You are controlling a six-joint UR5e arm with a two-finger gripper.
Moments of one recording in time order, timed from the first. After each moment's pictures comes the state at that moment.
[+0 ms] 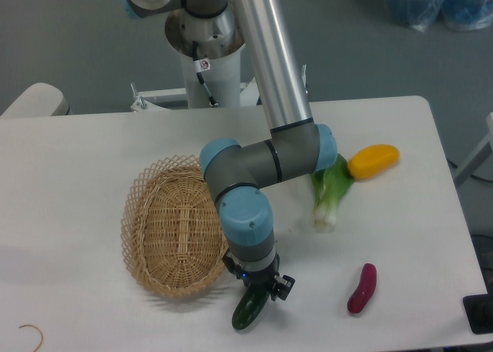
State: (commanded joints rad) arm 2.32 -2.25 -1.40 -0.82 1.64 0.87
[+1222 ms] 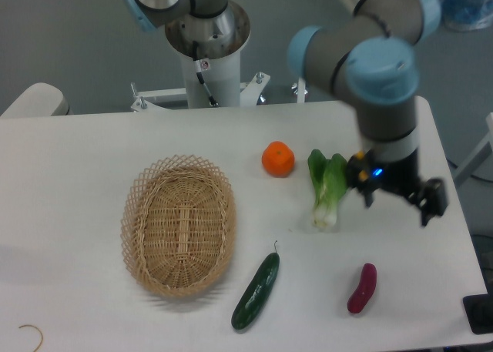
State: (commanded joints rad) arm 2.78 -1.95 -1.33 -1.08 1.63 1.48
